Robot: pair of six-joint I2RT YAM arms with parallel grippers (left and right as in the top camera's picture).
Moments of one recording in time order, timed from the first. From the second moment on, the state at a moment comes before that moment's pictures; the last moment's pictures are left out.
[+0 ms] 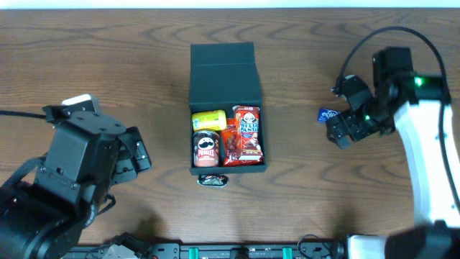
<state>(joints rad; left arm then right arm) -0.50 1.12 1.81 -1.69 -0.39 -0.67 -0.04 1.56 1.46 -1.39 -0.04 -0.53</state>
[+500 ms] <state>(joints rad) -0.50 1.15 1.81 -1.69 -0.40 -0.63 -0.04 1.98 1.62 -1.33 0.21 -0.78</state>
